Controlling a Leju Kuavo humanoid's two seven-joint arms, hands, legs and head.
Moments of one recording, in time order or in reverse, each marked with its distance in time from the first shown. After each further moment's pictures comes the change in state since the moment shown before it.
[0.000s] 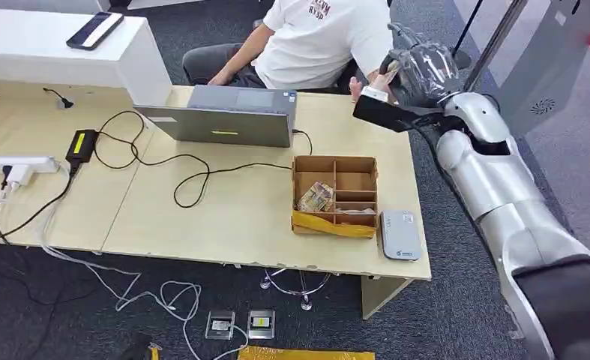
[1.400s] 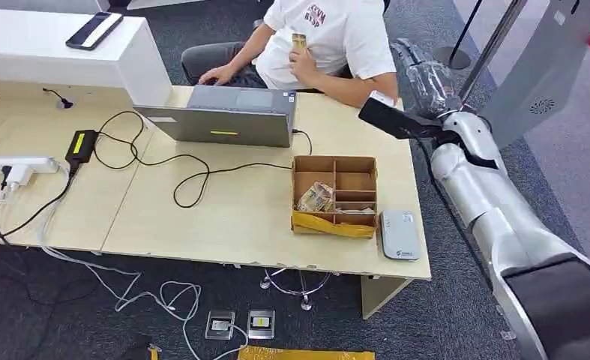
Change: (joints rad) left arm 0.002 0.007 -0.027 0.000 0.005 0.013 -0.006; right arm 0.004 0.015 0.019 0.156 -0.184 -0.136 -0.029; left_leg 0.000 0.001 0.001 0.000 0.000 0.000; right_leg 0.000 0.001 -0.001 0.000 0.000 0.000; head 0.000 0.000
